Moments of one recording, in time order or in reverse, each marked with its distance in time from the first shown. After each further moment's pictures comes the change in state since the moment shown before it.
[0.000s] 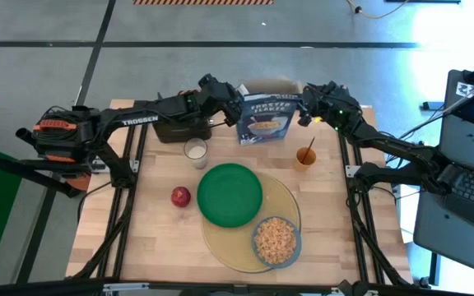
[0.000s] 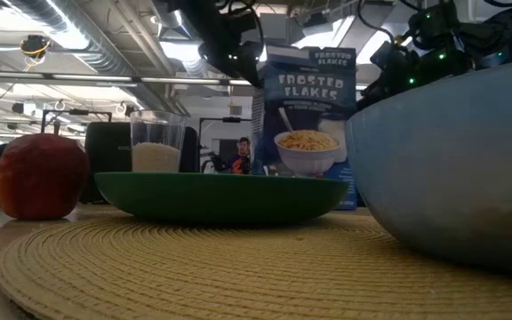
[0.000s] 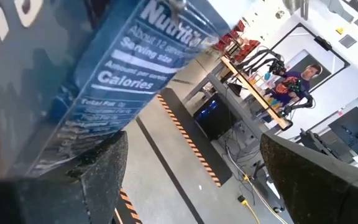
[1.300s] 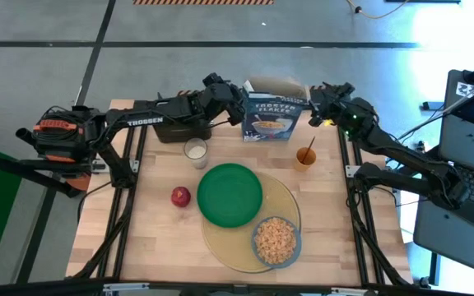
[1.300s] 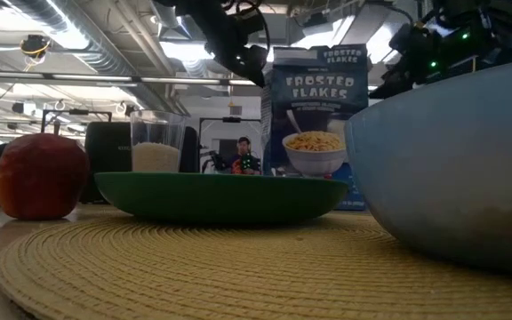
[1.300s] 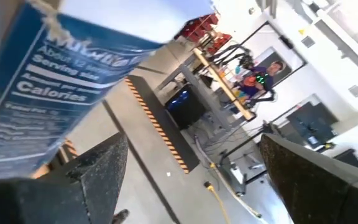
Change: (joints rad) left arm -0.016 0.026 0.002 0.091 -0.066 0.124; right arm 0.002 -0.225 0.000 -0.187 0.141 -0.083
